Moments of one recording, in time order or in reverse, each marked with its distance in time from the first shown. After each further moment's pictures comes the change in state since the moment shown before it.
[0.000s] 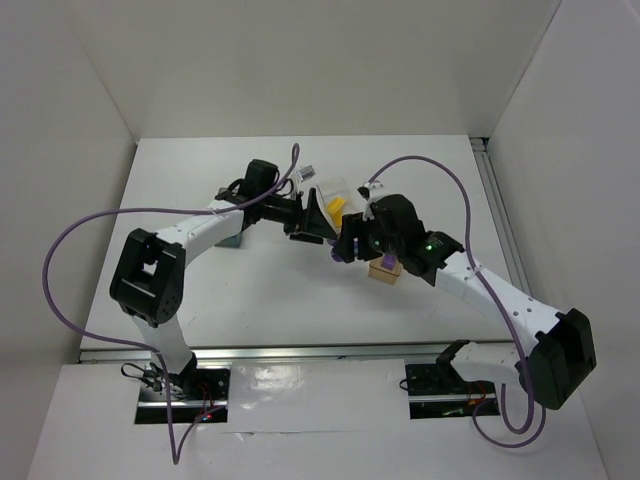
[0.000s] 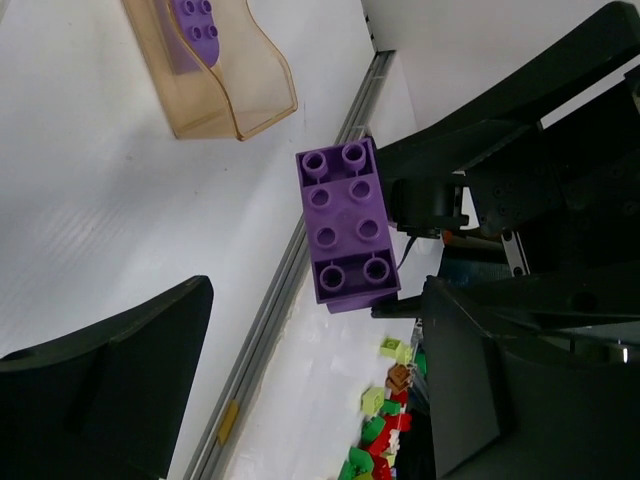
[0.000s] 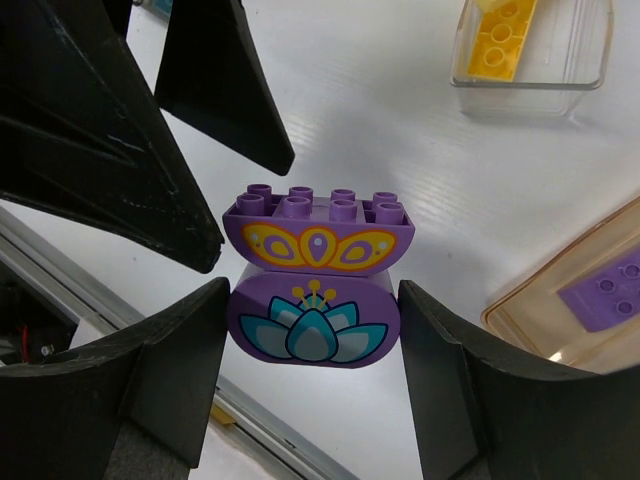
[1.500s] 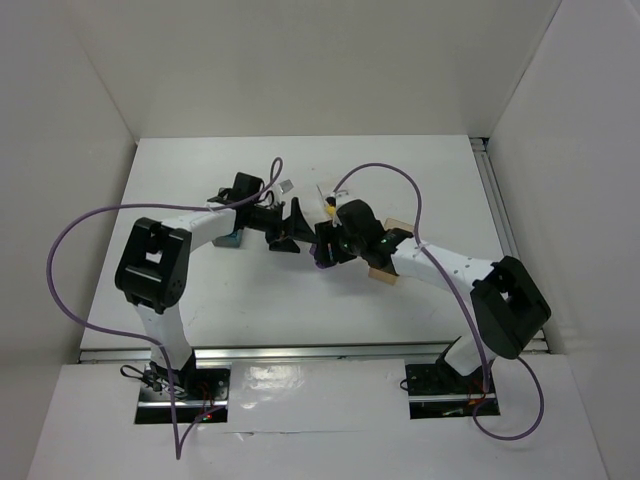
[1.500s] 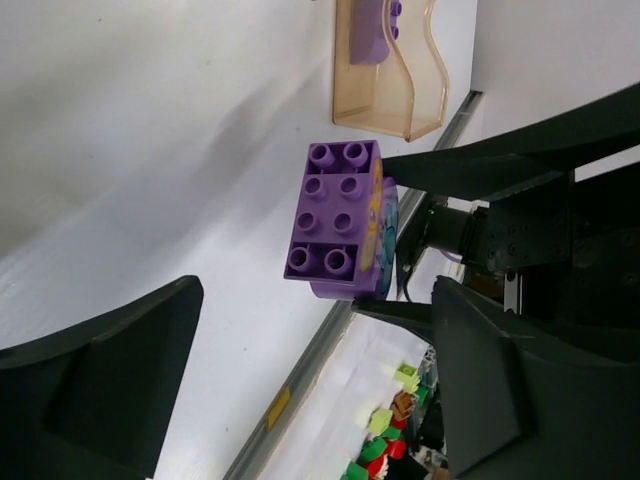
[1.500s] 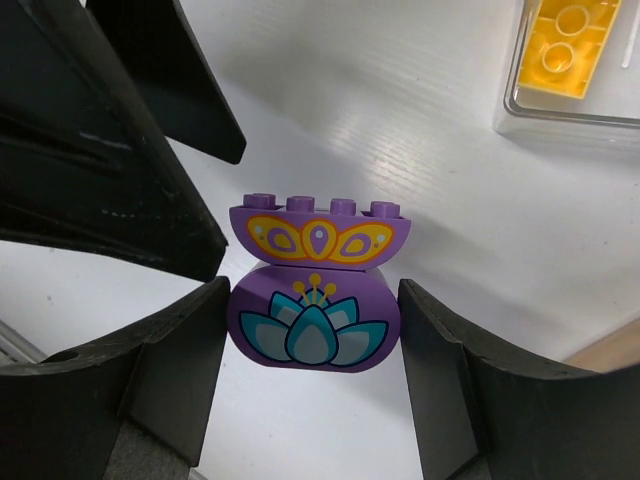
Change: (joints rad) left arm 0.111 0.090 -0.078 -0.051 -0.095 0.054; right arm 0.073 0.337 0.012 0.207 0.062 -0.026
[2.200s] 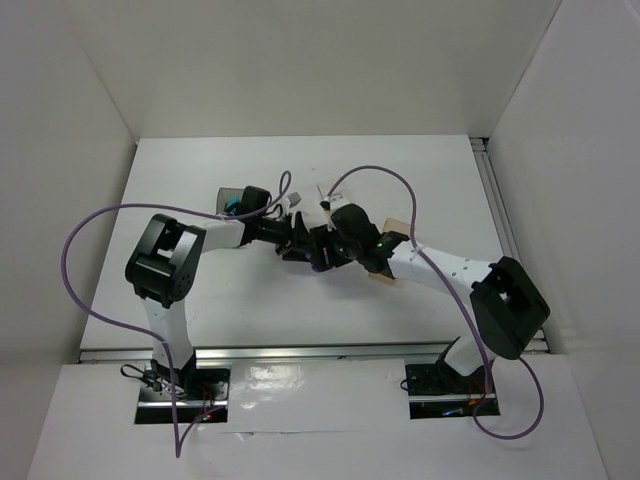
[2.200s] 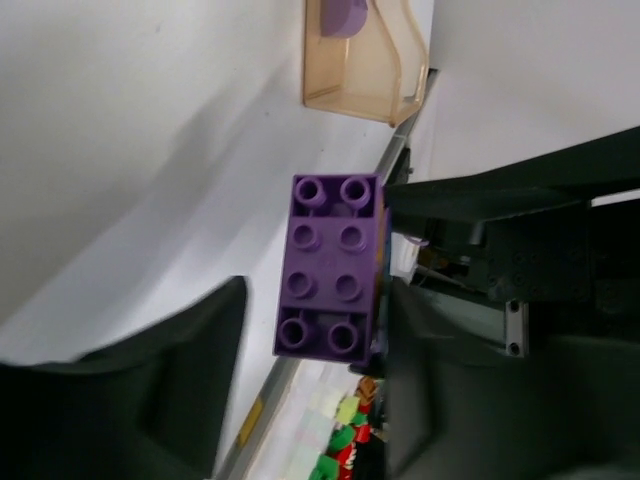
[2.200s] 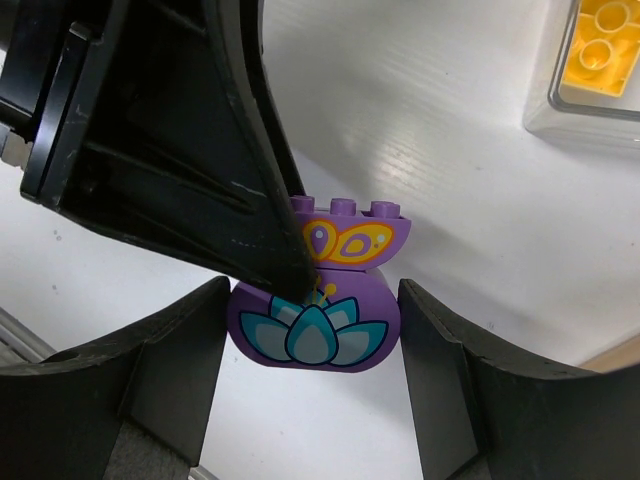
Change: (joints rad) left arm -0.035 0.069 -0.113 0.255 0.106 -0.165; right arm 0.043 0.000 0.000 0.004 0.025 0.000
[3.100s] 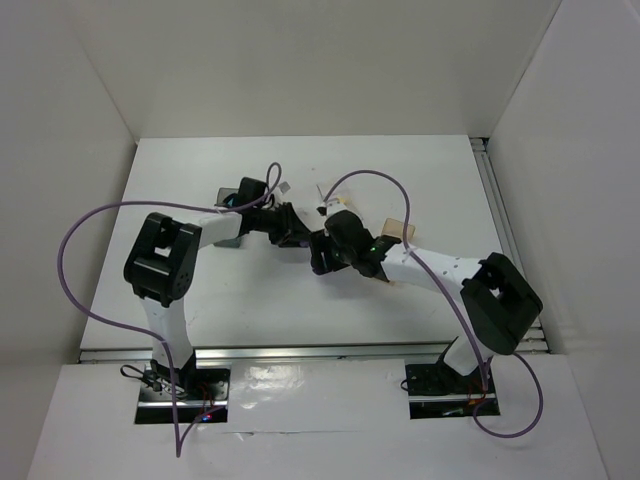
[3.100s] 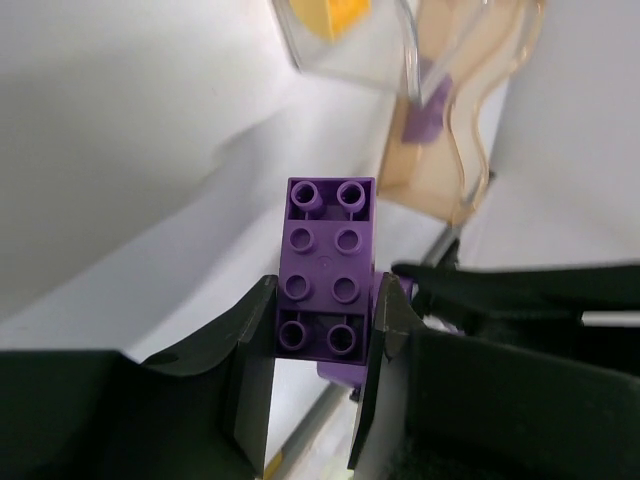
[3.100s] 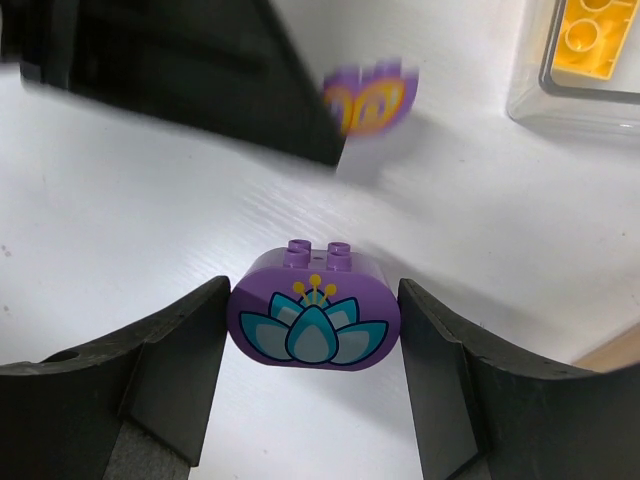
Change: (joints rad) left arm 0.018 0.001 0.055 -0.069 -0.217 -0.025; right arm 0.027 0.042 -0.013 0.025 0.084 0.009
